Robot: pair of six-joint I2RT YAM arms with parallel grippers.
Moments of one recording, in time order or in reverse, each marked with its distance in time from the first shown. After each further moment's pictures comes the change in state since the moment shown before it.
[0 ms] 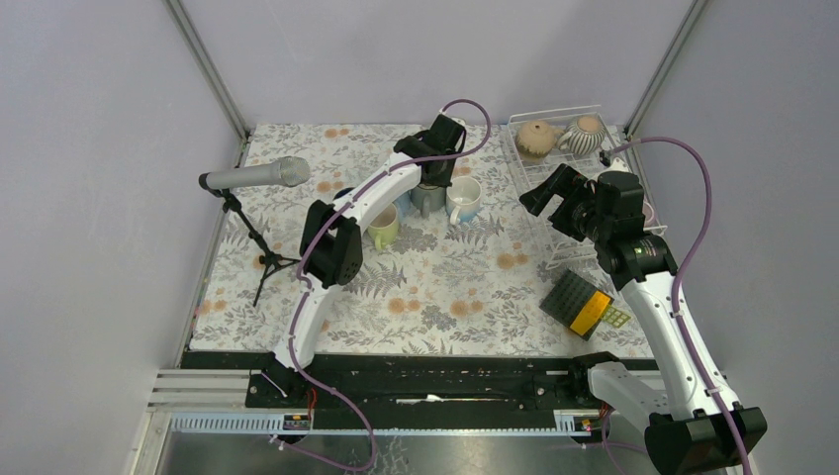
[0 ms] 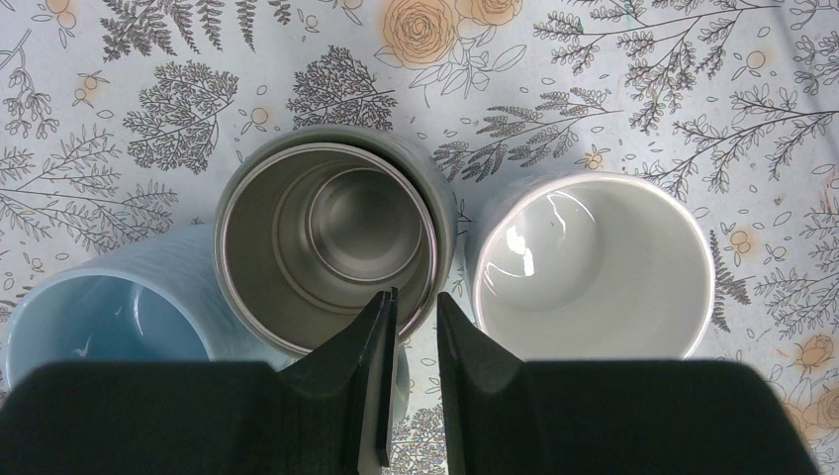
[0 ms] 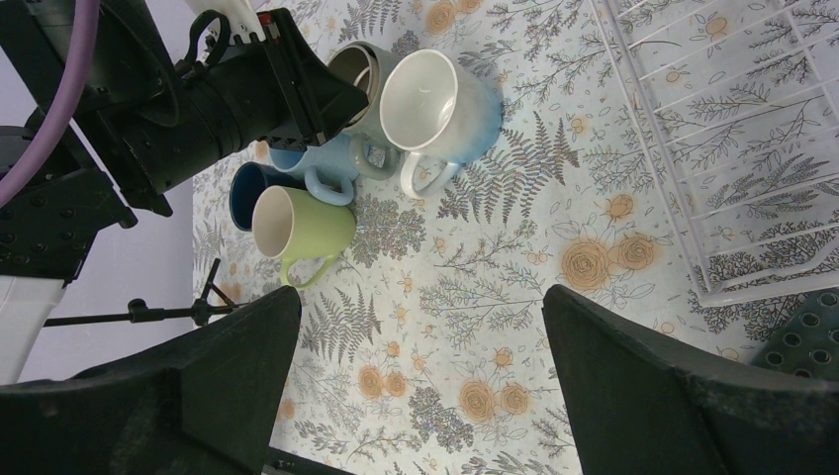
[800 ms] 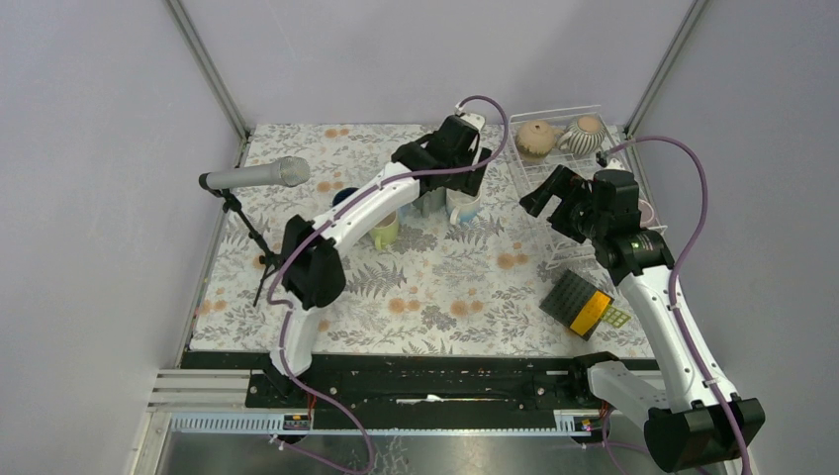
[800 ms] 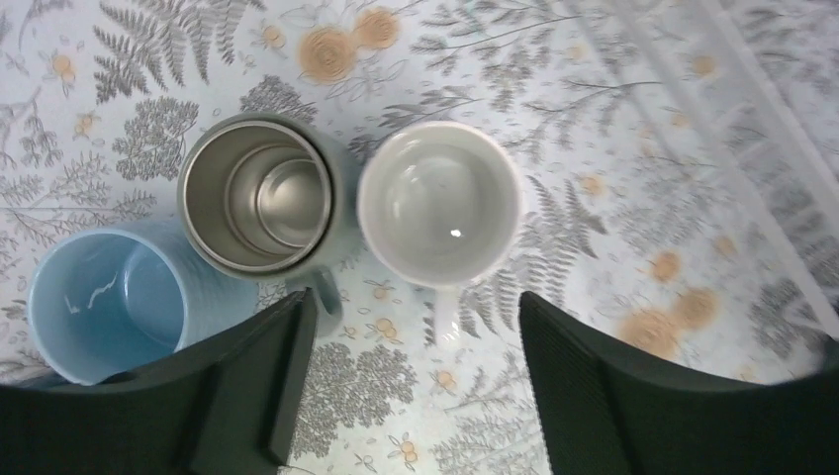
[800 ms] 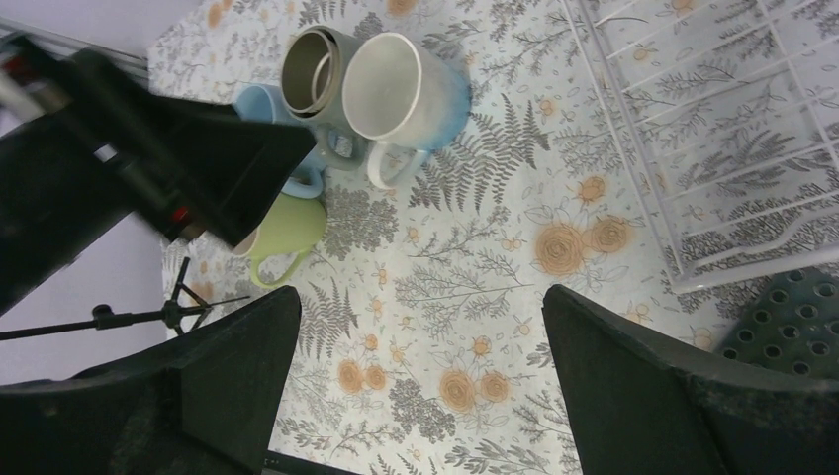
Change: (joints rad) left arm -0.126 -0.255 -0.176 0.069 0.002 0.006; right arm 0.000 0.032 0.009 -0.035 0.023 -0.013
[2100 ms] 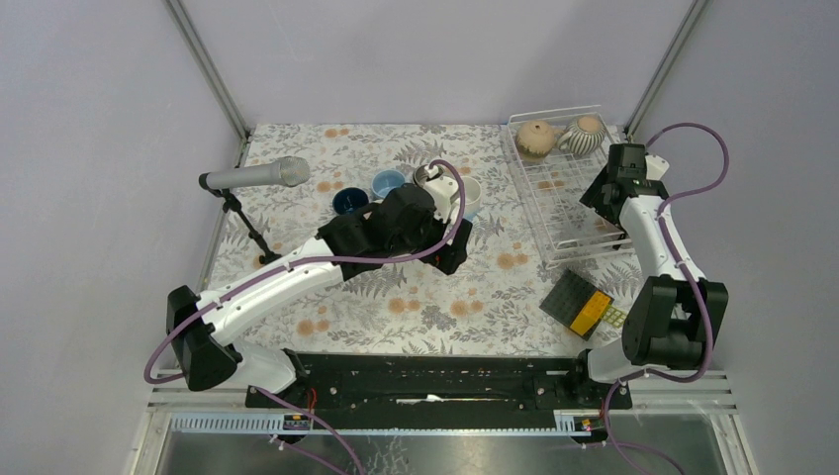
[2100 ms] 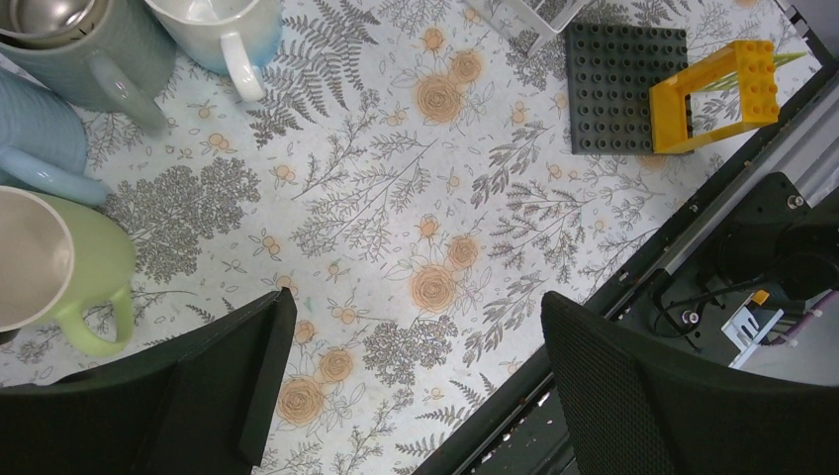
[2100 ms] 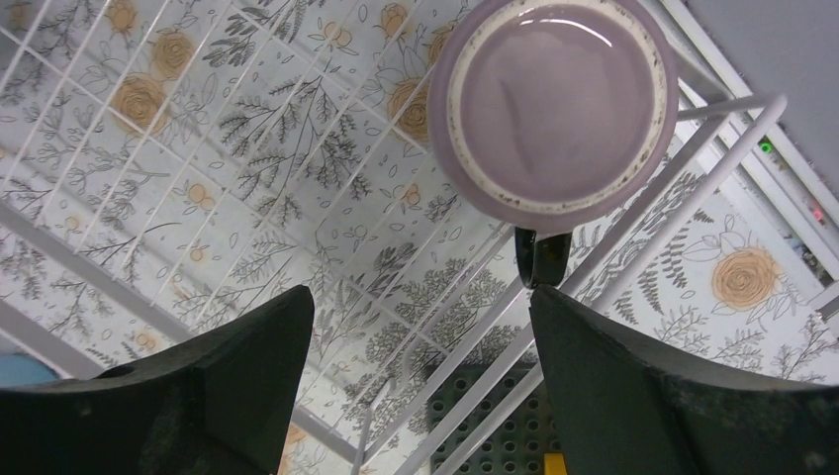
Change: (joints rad) left arm -0.209 -0.716 -0.739 0.134 0.145 -0.067; right arm -0.294 0.480 0.166 -0.088 0.474 -0.146
